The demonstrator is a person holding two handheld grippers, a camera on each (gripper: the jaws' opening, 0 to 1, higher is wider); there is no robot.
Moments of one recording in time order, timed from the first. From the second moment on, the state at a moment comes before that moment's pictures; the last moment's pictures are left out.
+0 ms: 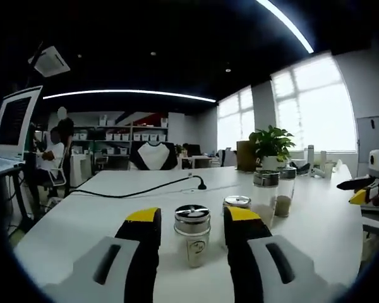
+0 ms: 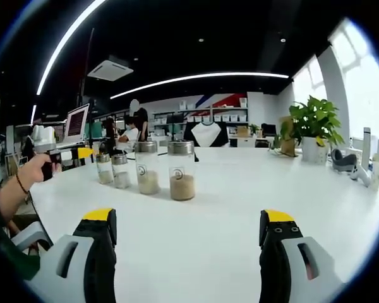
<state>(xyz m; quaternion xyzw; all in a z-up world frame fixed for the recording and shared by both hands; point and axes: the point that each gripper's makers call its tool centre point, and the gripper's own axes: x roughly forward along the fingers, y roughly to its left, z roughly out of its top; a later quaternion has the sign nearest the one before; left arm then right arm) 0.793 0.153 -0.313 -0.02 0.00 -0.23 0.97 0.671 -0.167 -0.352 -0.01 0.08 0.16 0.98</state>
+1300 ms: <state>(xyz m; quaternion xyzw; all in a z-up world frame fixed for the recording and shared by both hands) 0.713 0.137 -0.317 0.02 -0.01 -0.15 0.99 0.671 -0.156 -0.347 -0.02 0.07 0.17 0.98</state>
